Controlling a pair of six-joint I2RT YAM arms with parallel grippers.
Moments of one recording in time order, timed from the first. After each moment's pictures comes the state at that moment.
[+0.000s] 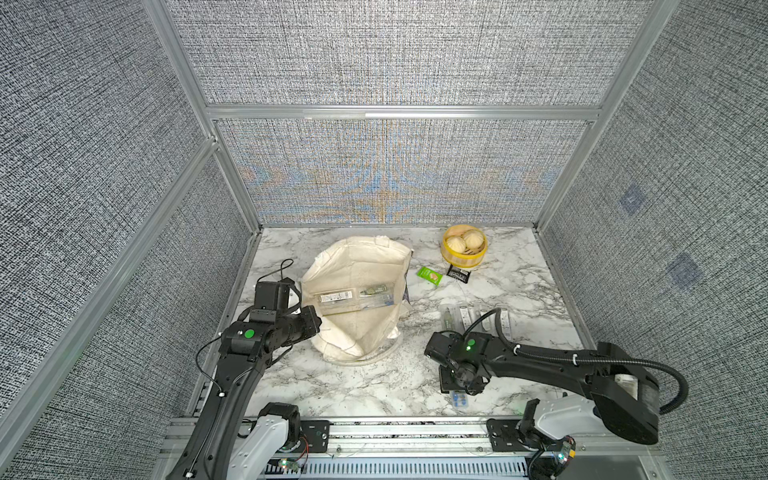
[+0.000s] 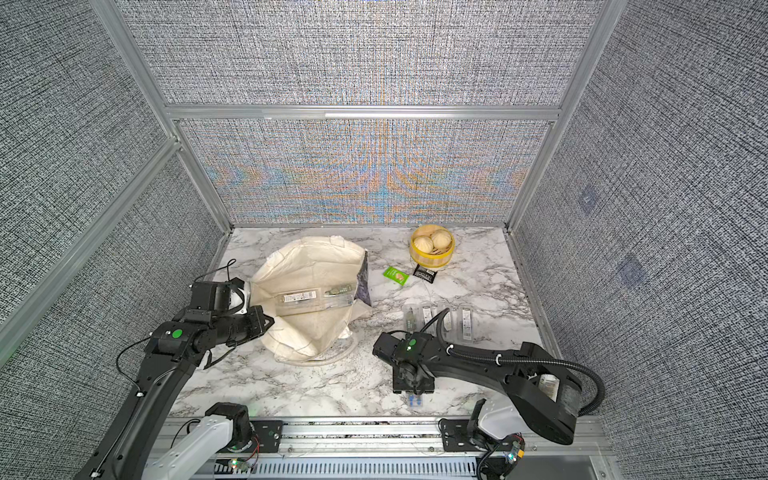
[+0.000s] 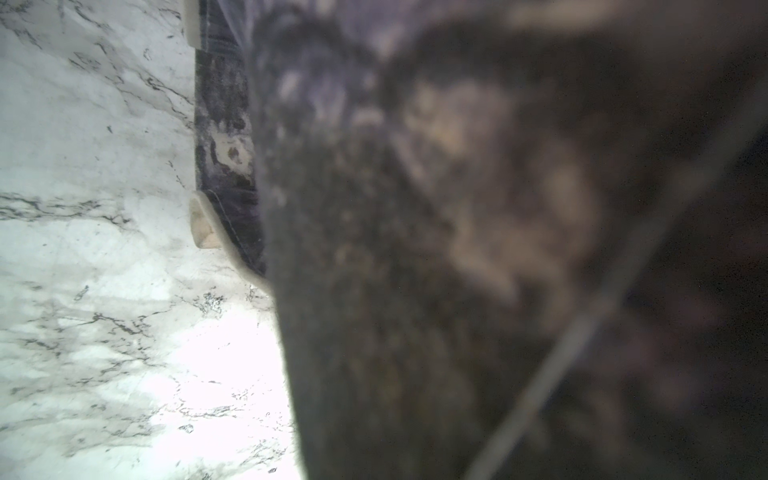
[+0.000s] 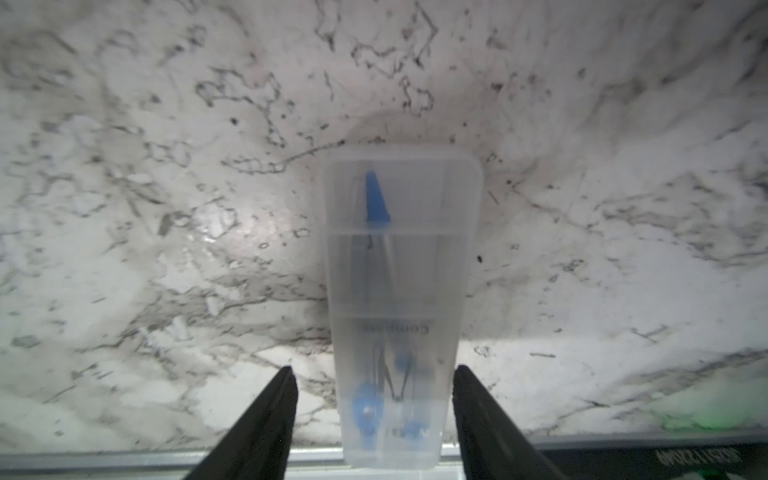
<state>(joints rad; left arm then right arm) -0.17 0.88 0.92 -0.99 0.28 -0.49 1.03 1.37 0.80 -0.96 0.06 1.01</state>
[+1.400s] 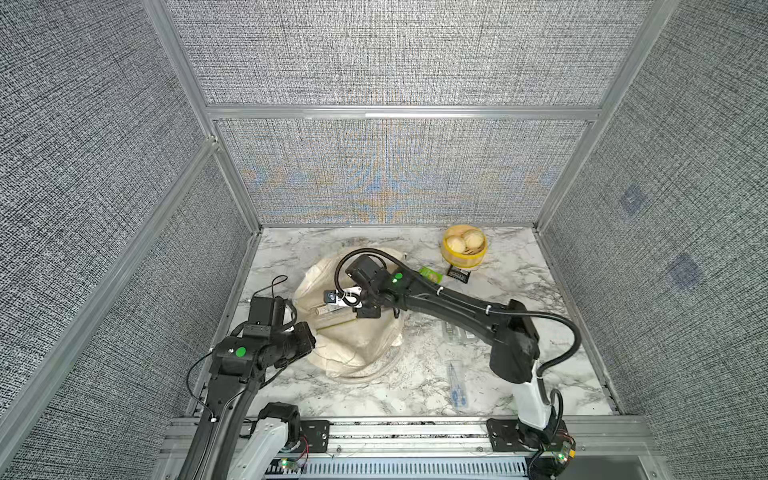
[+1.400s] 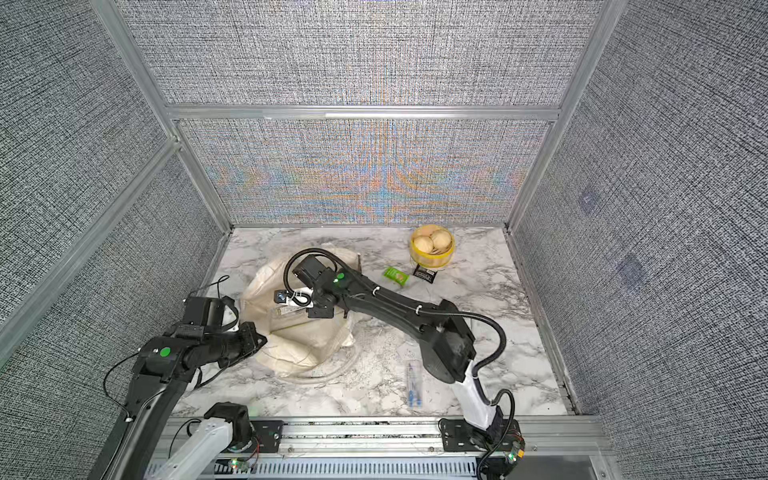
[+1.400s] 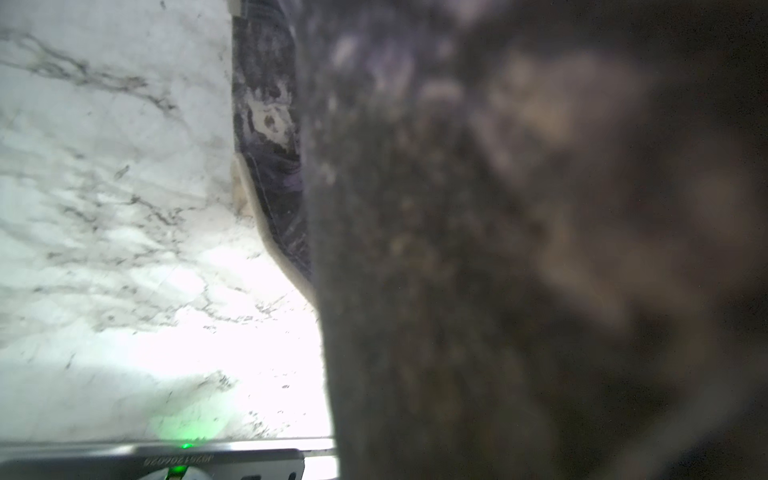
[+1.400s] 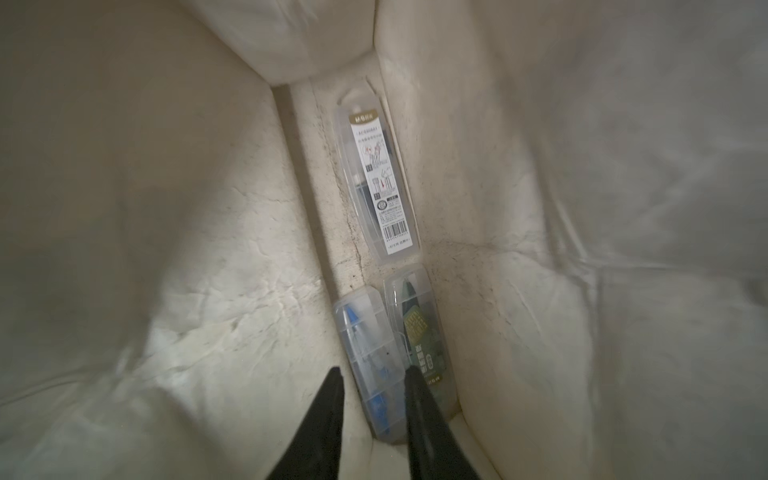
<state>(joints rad) -0.17 0.76 0.90 -1.20 0.25 -0.59 0.97 2.13 1.90 -0.75 0.05 -0.72</state>
